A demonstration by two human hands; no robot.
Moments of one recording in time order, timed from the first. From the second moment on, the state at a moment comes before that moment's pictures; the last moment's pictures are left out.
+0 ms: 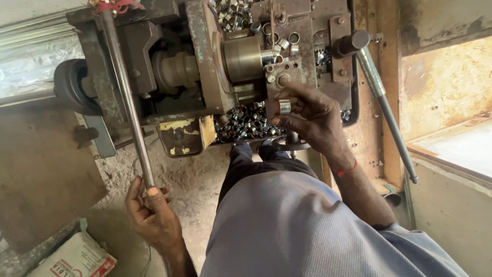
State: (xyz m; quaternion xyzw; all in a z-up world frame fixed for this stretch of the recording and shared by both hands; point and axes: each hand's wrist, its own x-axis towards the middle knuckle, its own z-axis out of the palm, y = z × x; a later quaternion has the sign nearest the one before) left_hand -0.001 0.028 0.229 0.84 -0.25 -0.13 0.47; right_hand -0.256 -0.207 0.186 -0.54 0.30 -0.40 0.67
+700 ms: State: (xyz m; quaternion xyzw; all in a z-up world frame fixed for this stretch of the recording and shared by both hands) left_hand -0.001 0.034 0.222 0.83 -0.28 -0.12 0.47; right_hand -0.257 -0.191 0.193 -0.63 0.24 -0.45 0.59
